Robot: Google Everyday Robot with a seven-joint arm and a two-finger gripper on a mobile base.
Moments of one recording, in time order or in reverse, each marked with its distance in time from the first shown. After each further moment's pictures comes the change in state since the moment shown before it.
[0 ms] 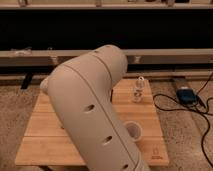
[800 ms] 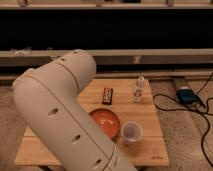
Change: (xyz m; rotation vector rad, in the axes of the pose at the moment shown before) arm -0.043 0.103 -0.005 0.033 -0.022 -0.017
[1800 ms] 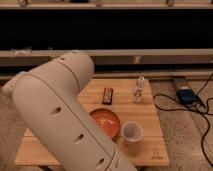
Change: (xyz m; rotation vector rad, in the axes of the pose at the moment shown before) arm 0.022 0.055 -0.010 -0.081 0.006 -0.162
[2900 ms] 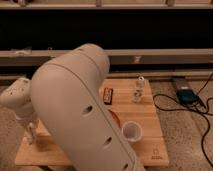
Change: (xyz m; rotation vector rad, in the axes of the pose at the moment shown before) arm 0.061 0.041 -0.028 -0.110 -0.009 -0.191
